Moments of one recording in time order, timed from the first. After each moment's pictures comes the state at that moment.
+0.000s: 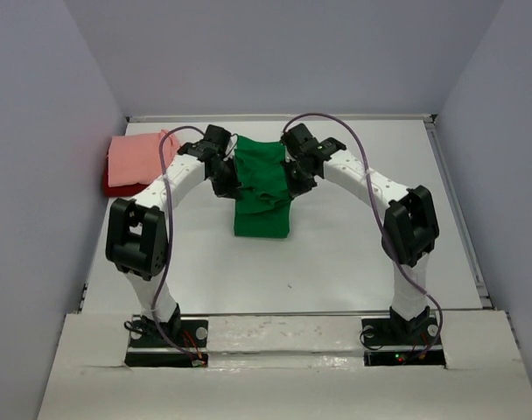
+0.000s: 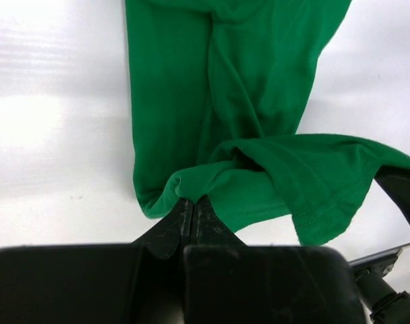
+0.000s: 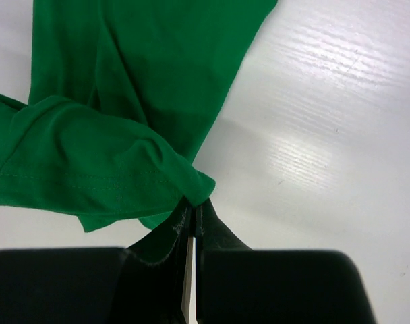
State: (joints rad) left arm -0.36 1.74 1.41 -0.78 0.17 -0.56; right arm 0.62 1.96 1.75 -0.87 0.03 0.31
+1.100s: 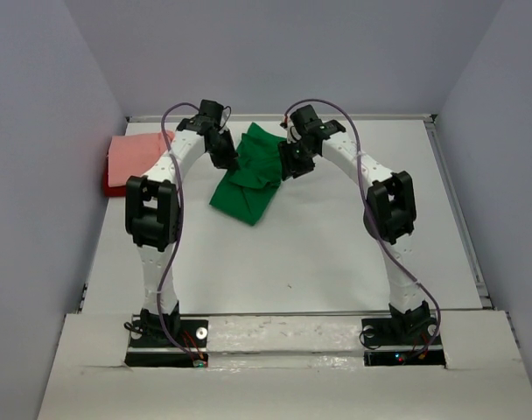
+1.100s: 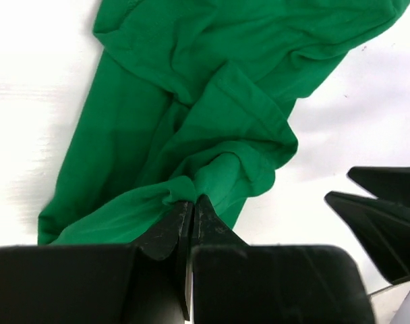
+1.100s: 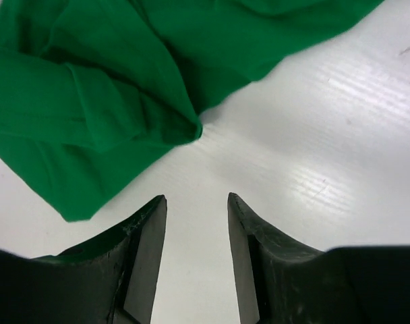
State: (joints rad) left arm -0.26 2.07 1.83 -0.79 0.21 -0.54; right arm 0.48 2.30 2.16 -0.90 -0.21 0.17
